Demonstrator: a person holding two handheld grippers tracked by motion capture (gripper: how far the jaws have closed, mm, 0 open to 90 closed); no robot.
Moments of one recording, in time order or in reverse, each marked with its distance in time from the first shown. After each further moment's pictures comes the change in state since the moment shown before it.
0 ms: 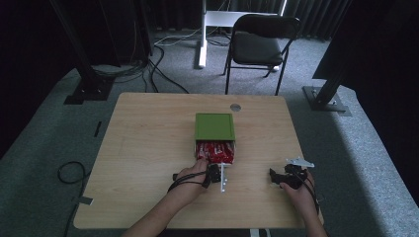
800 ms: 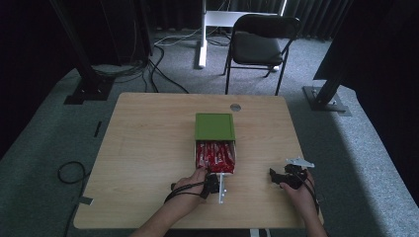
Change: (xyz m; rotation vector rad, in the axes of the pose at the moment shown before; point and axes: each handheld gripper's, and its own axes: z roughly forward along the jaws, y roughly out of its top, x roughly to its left) left arm -0.021 -0.002 -0.024 -0.034 -0.028 -0.015; right arm 0.000 0.000 0.000 -0.001 -0.003 0.000
